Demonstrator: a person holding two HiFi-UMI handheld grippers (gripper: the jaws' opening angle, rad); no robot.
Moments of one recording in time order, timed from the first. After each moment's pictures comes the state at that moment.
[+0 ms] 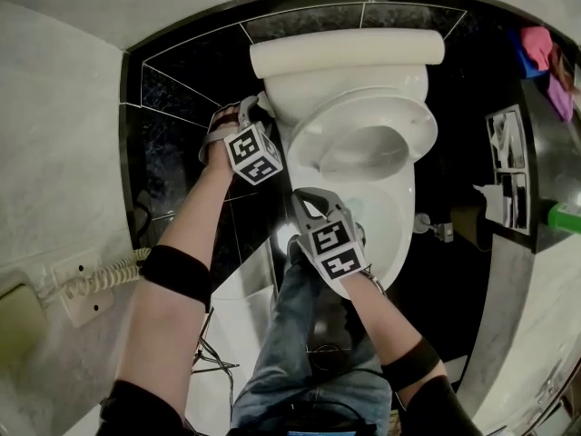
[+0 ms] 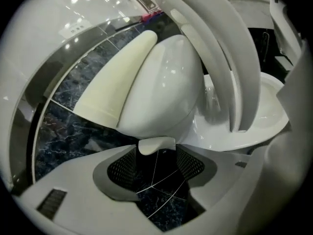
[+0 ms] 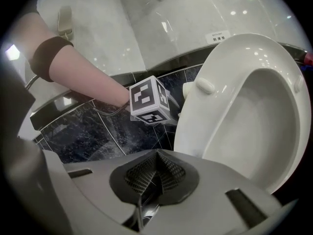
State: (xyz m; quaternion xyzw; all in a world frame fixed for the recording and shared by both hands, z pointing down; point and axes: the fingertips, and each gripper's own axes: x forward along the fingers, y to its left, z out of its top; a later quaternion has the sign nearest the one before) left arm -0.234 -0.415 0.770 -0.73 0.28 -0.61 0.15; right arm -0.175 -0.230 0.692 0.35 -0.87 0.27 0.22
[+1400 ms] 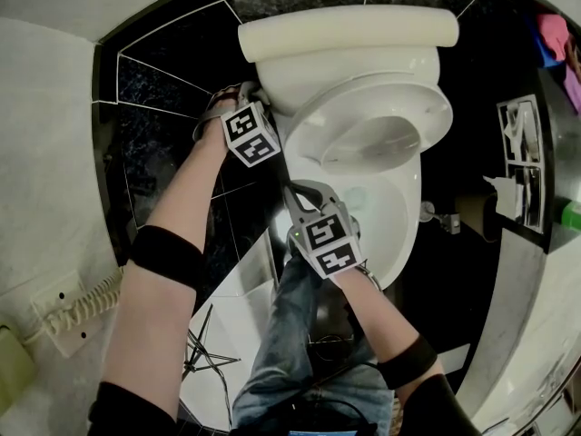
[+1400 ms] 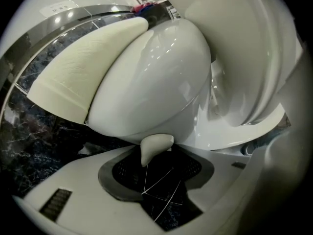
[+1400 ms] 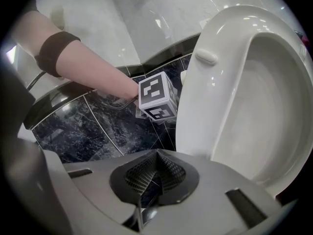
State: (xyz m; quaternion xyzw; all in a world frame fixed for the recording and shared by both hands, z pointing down) left arm -0.233 -0.429 0.823 -0.73 0.22 -0.63 0.13; right arm -0.194 -0.237 0.730 0.35 -0.86 0.30 0.21
